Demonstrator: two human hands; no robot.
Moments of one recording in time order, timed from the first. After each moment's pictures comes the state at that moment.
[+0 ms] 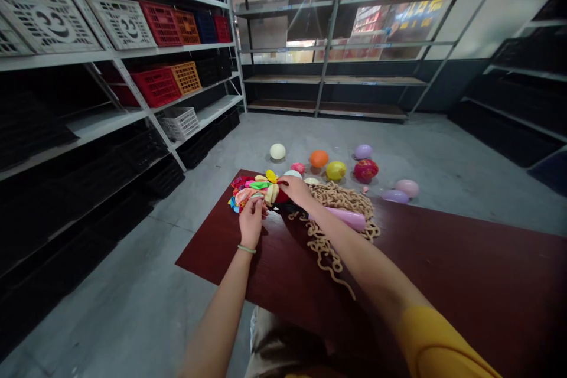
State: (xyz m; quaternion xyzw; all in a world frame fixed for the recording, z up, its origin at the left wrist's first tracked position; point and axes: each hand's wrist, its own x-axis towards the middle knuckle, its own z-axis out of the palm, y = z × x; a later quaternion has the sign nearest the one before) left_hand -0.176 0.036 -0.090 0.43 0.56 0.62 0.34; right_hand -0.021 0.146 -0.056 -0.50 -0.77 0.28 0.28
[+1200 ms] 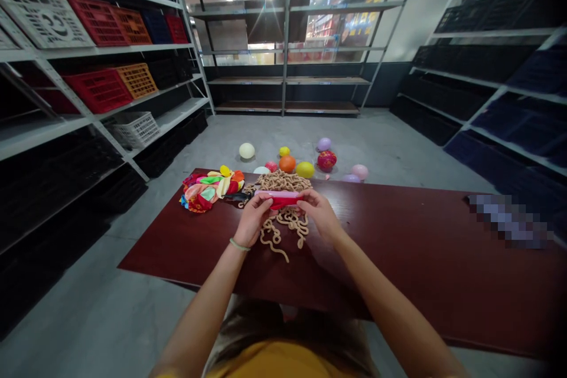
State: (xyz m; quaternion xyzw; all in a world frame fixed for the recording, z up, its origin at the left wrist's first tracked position) left_hand -0.024 -0.013 -0.051 0.37 0.33 0.56 0.66; right_hand 0.164 -0.024 -0.040 -0.44 -0.49 0.52 0.54
